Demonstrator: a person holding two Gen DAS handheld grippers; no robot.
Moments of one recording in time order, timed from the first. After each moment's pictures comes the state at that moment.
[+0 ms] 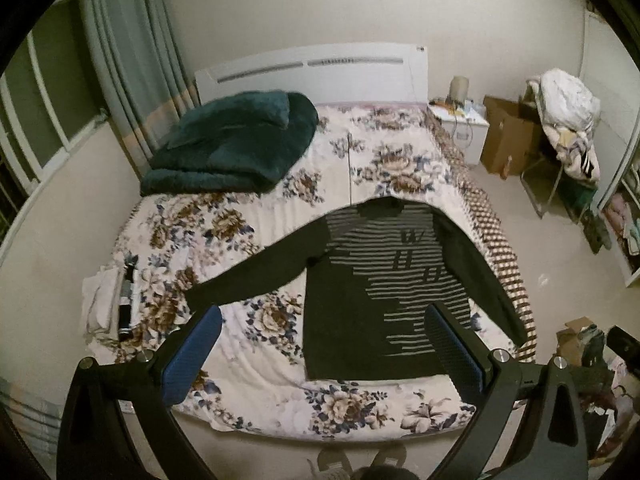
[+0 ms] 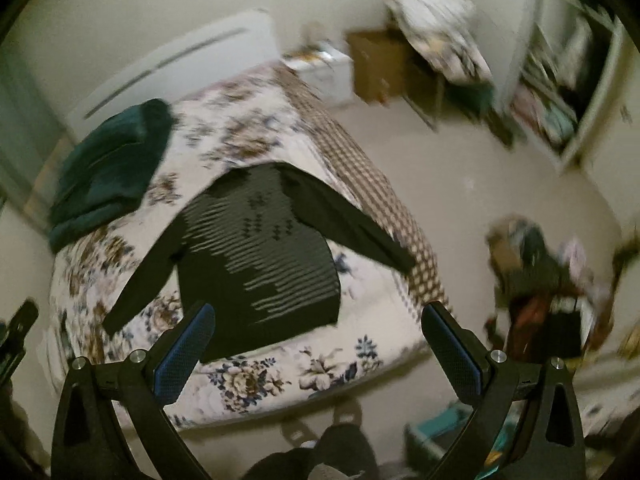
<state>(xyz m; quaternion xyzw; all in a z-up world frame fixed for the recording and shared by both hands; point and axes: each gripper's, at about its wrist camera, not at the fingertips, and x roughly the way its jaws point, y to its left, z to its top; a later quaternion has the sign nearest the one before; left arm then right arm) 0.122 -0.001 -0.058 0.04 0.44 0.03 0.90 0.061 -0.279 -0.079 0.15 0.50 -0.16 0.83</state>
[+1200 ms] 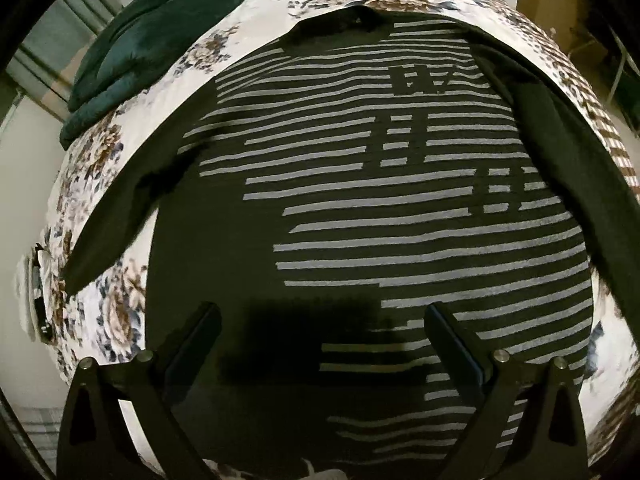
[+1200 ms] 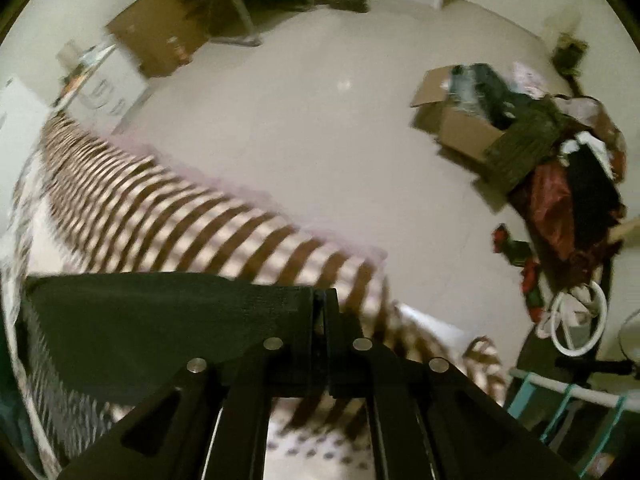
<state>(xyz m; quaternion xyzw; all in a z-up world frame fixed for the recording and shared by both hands) 0.359 -0.156 -0.491 0.10 0.60 0.06 0.79 0.221 -0.686 -0.585 0.35 0.51 -0.41 0.67</state>
